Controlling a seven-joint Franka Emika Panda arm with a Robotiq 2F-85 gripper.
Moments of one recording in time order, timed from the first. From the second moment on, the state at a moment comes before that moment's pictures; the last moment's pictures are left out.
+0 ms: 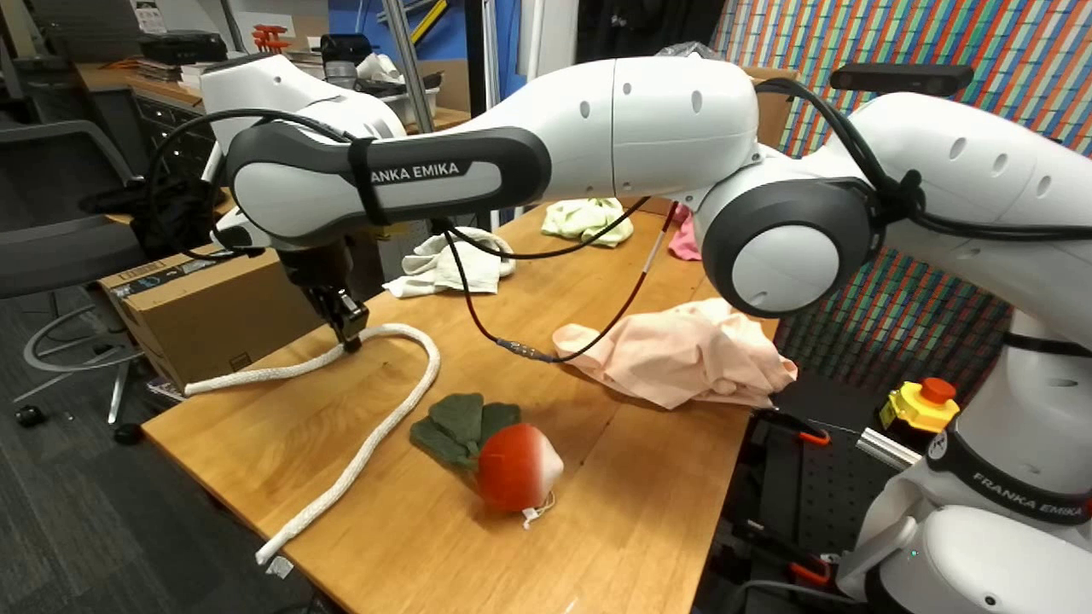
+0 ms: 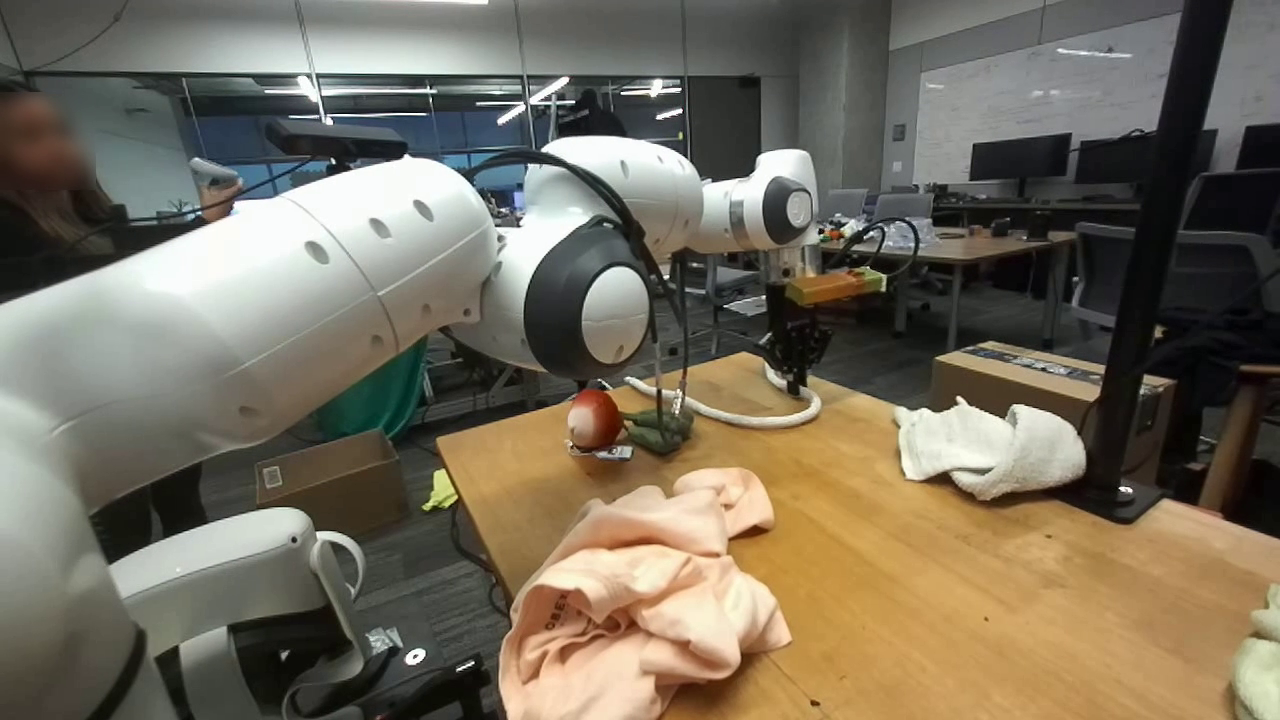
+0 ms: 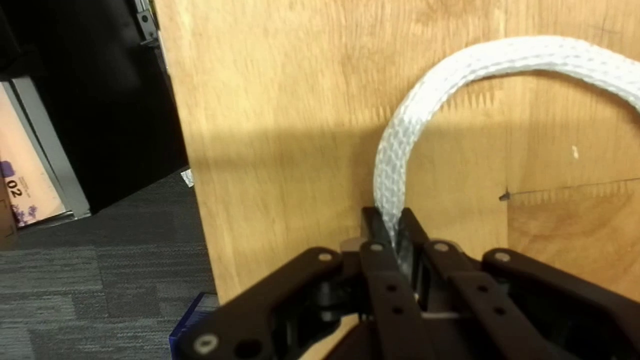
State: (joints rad) arm 0.30 1.23 0.05 -0.46 -0.16 1.68 -1.07
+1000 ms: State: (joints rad) arm 0.33 1.12 0.03 -0.45 -0.17 1.56 -1.01
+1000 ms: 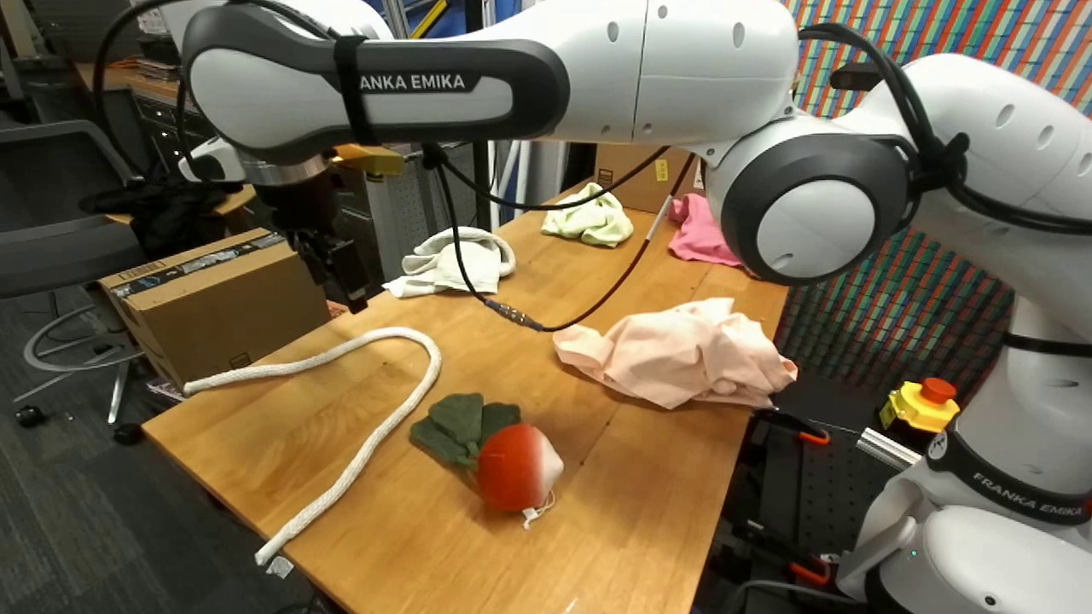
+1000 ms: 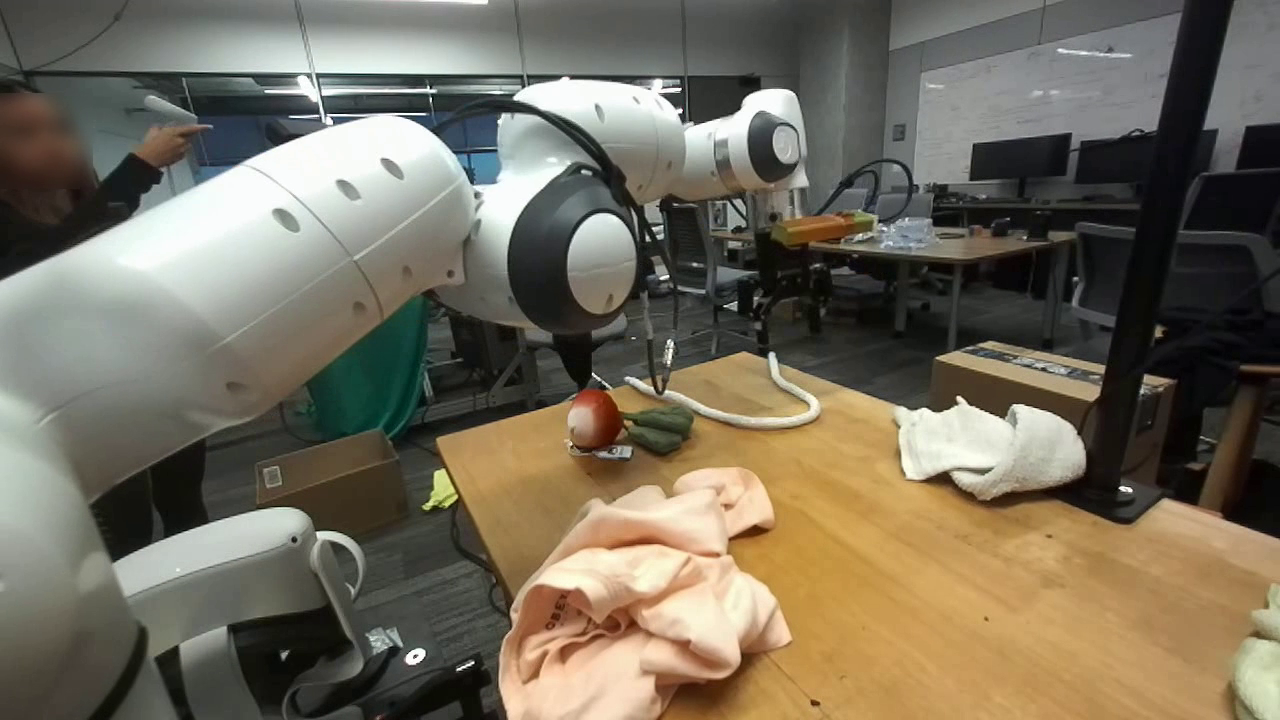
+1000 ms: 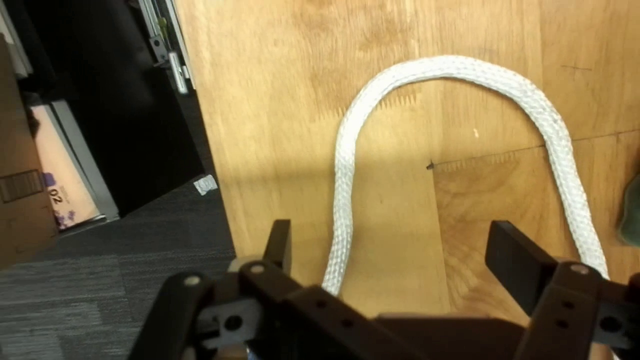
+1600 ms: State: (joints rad) arm 0.34 0.96 -0.06 -0.45 -0.23 1.42 -0.61
